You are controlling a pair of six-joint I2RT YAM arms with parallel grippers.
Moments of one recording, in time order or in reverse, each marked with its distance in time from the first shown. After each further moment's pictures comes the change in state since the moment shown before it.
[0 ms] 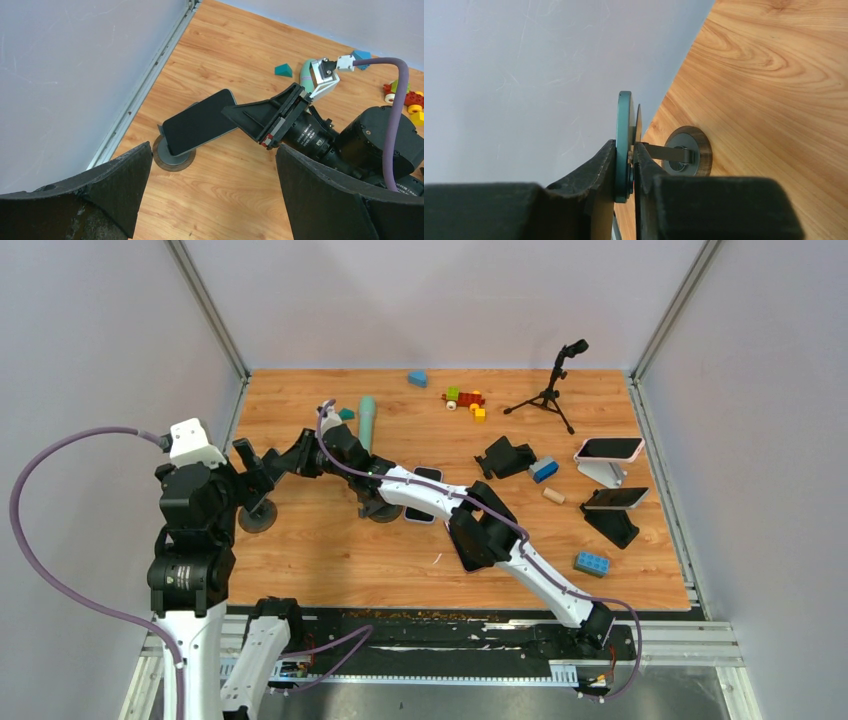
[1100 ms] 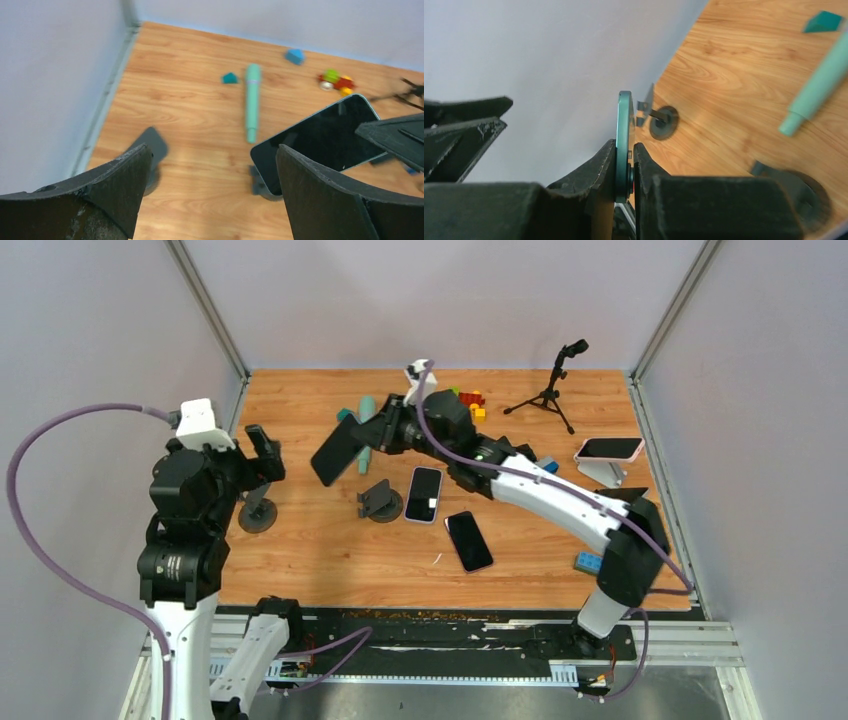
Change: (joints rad) left arm -0.065 0.065 0.122 0.005 0.083 0.030; right arm -0.094 -0.893 -0.761 -0.130 0.054 -0.213
